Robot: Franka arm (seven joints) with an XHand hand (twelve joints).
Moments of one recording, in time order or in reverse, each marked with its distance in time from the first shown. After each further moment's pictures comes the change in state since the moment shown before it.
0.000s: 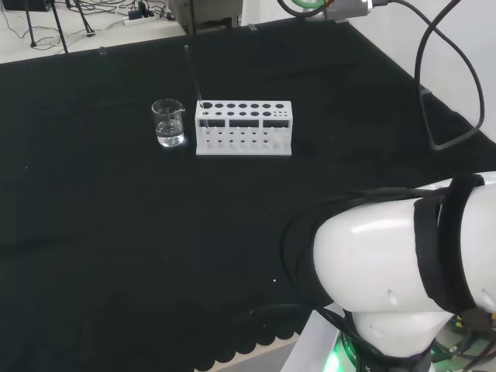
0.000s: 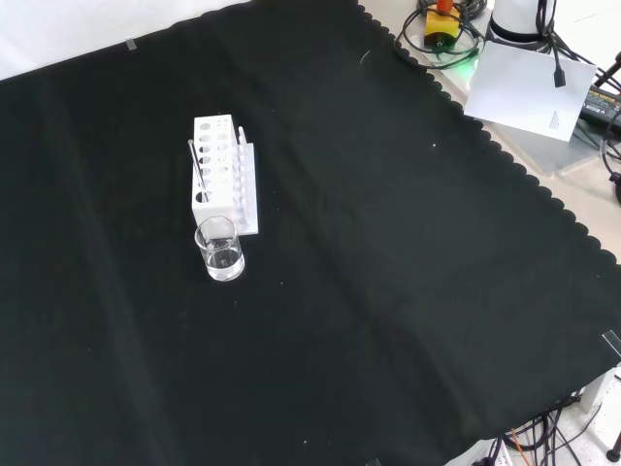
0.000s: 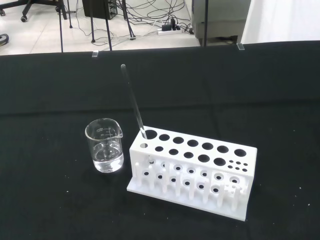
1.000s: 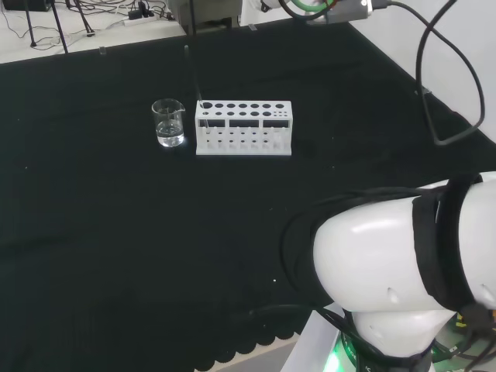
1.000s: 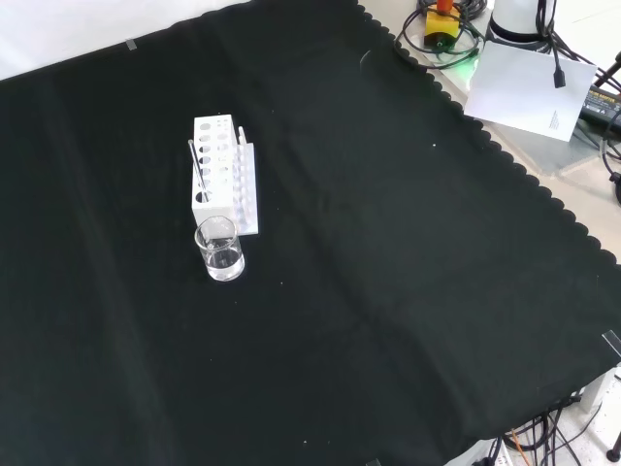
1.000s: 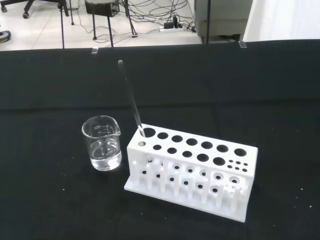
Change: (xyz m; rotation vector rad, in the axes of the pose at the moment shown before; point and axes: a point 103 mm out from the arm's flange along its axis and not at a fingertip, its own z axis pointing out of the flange) arm -0.005 0.013 0.010 0.008 -0.002 -0.017
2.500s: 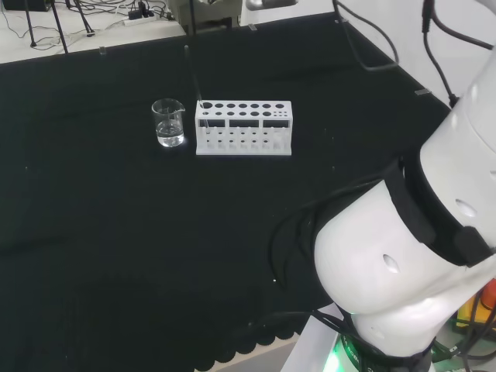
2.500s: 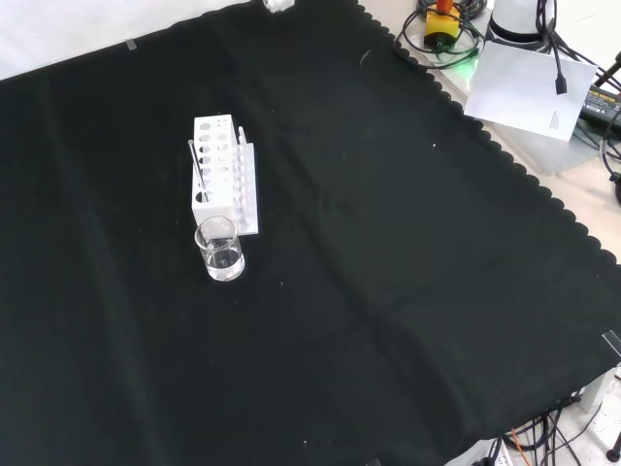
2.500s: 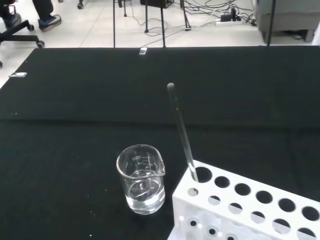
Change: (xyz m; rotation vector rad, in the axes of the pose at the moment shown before) arm 0.040 0.161 0.049 0.021 0.046 -0.160
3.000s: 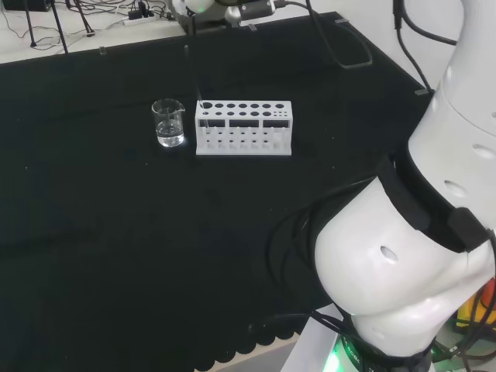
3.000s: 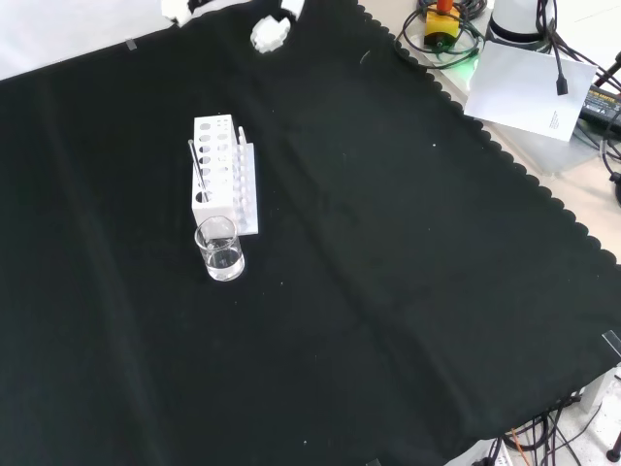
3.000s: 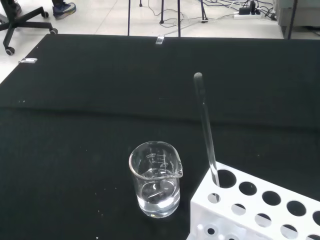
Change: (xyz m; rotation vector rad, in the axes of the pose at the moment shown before) arm 0.019 0.038 0.031 0.020 -0.016 -0.050
